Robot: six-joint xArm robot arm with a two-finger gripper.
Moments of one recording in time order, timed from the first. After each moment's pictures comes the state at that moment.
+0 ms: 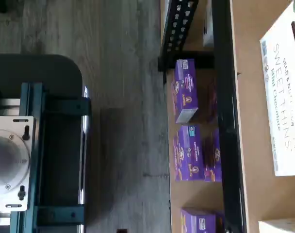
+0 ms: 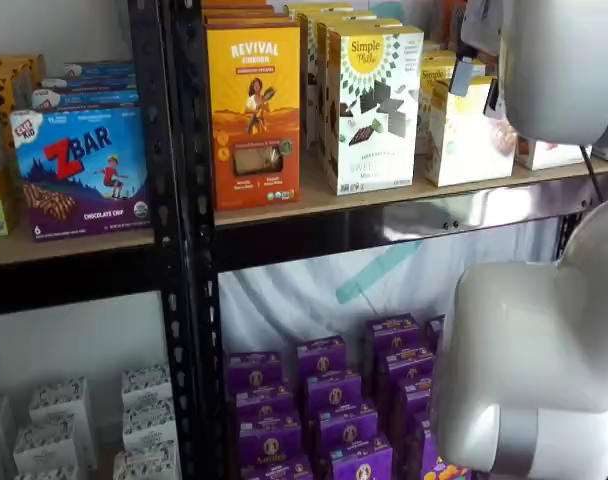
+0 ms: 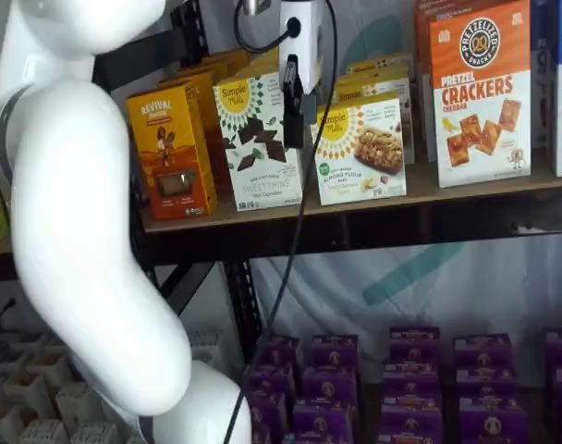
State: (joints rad) arm -0.46 -0.41 -1.40 0.23 1.85 -1.96
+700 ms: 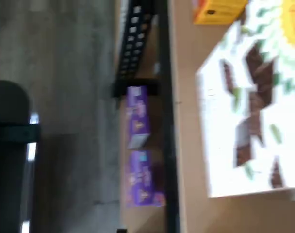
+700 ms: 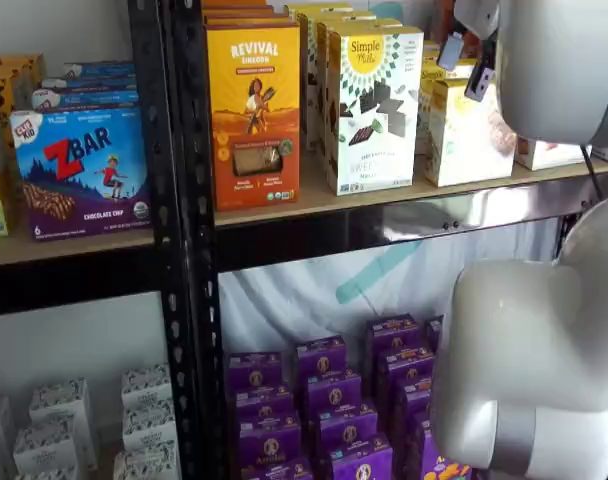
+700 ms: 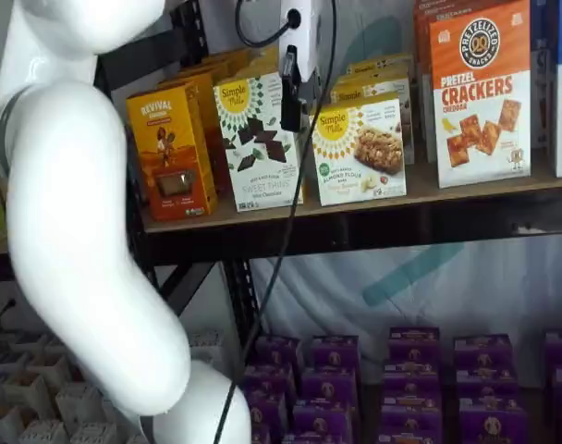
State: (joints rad) arm -0.50 -0.41 -1.40 0.38 1.74 -1.96
